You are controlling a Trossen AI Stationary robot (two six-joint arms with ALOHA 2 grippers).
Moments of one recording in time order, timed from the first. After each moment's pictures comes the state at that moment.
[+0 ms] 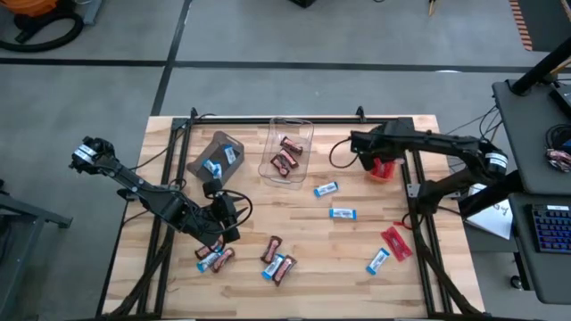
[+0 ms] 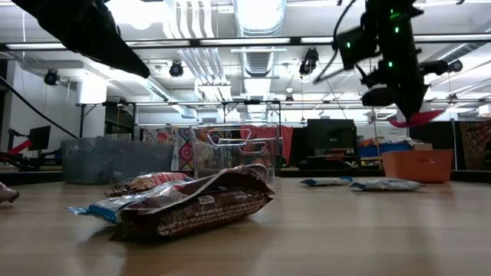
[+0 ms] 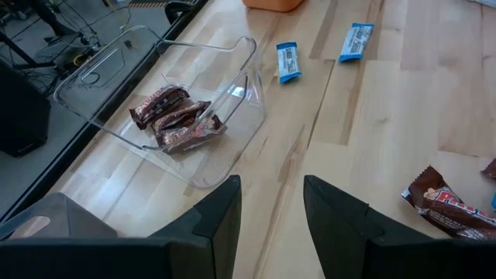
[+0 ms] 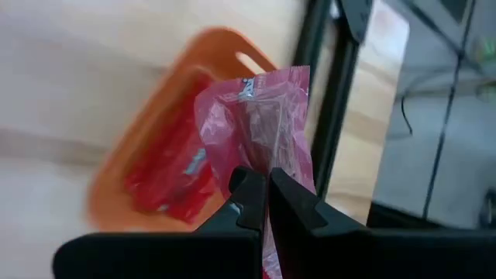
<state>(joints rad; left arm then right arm) -0.55 1.19 0.74 -0.45 -0.86 -0.51 -0.45 1.38 1.03 -1.37 0.49 0.82</state>
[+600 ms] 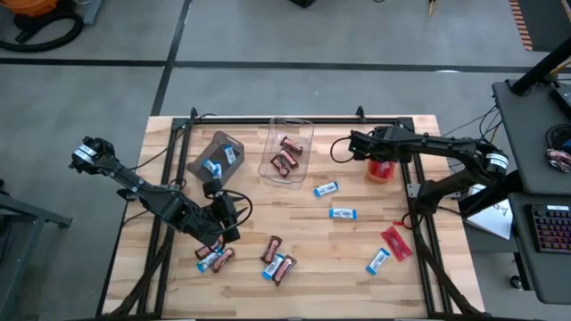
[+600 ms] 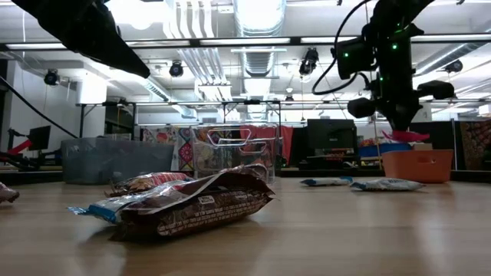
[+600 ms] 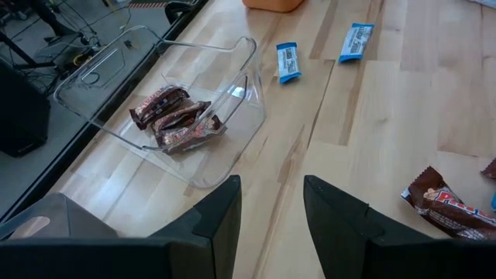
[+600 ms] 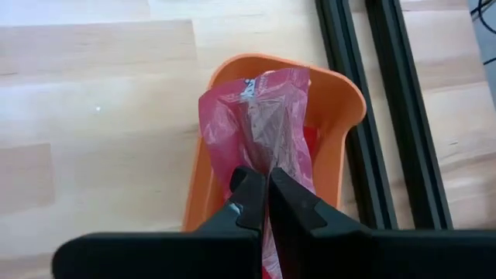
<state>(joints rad) -0.55 1.19 0.74 -0.45 -0.86 -0.51 -0.48 1.38 0.91 -1.11 0.49 1.21</state>
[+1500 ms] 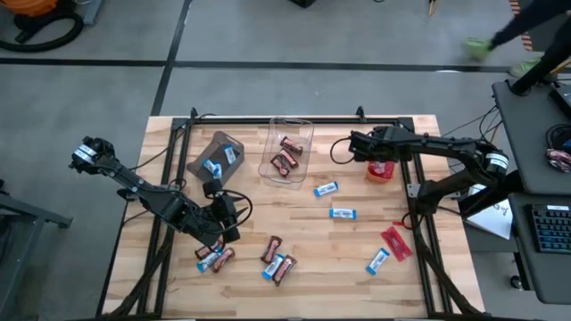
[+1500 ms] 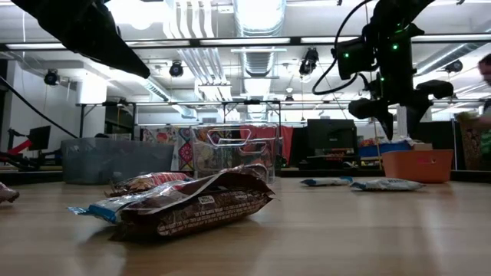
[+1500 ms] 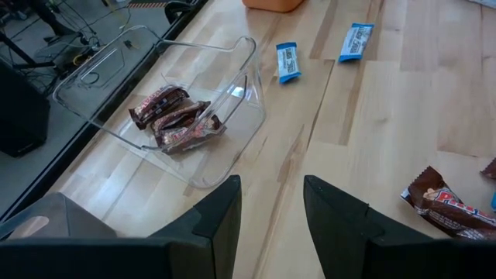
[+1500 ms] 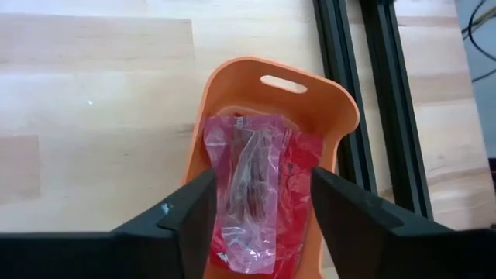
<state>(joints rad) -0.55 1.19 0.74 -0.45 -0.86 -0.51 -0.48 1.38 0.91 -1.11 0.50 1.15</state>
